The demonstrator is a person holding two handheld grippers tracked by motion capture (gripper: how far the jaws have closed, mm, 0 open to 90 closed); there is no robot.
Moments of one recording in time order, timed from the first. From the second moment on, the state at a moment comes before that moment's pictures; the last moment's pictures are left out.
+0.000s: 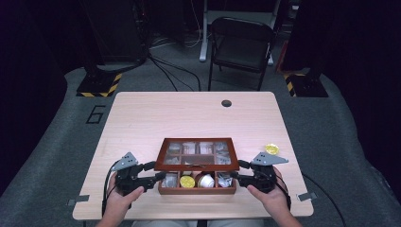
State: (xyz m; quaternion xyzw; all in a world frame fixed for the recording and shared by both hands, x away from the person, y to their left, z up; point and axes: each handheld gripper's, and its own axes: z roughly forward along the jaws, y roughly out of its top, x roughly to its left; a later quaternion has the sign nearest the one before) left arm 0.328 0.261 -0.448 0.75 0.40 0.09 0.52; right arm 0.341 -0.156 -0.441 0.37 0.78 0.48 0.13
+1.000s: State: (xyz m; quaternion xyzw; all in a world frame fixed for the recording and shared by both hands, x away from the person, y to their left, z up) left arm 0.314 0.251 -0.476 0.78 0.40 0.07 0.48; right arm 0.330 -0.146 -0.473 0.36 0.82 0.43 0.11
